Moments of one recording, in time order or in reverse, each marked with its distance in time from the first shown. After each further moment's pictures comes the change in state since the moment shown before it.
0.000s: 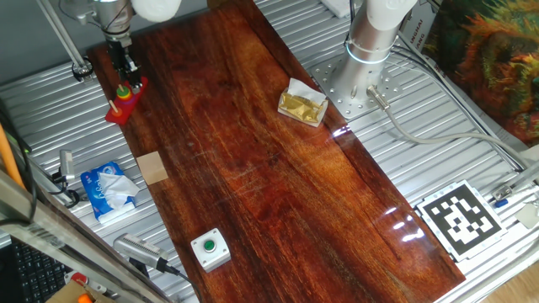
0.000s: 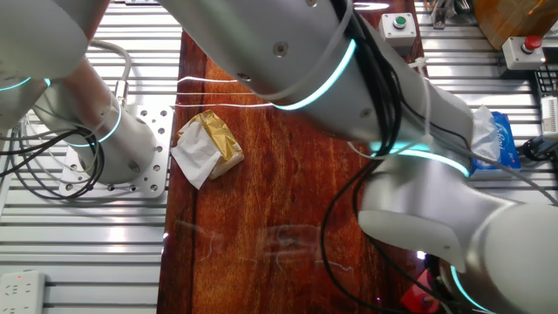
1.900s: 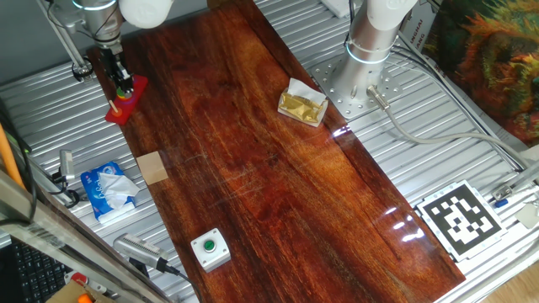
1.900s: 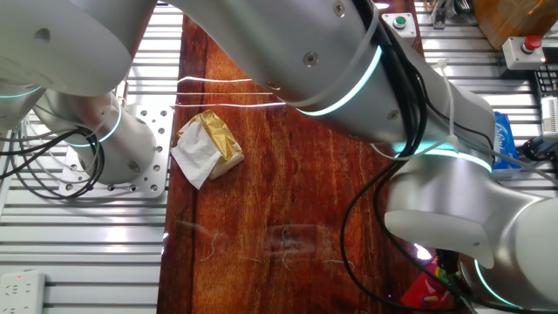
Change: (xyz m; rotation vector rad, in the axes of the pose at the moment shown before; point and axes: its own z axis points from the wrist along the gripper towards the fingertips) arm -0.020 0.001 0.008 0.003 0.012 -0.019
